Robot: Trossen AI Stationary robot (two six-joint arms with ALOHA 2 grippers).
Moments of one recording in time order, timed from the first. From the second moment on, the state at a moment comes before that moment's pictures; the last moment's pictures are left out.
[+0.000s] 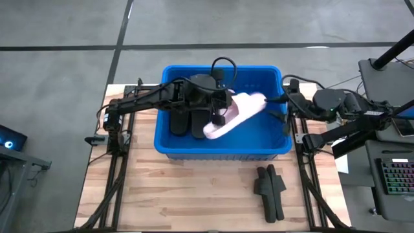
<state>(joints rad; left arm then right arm) 0.07 1.86 2.25 -0.74 -0.34 0.53 0.17 0.89 1.30 -0.72 0.43 -0.08</state>
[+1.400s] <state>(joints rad) 0.08 1.87 2.13 -0.50 -0.83 0.69 0.01 1.41 1.70 -0.76 0.65 -0.15</state>
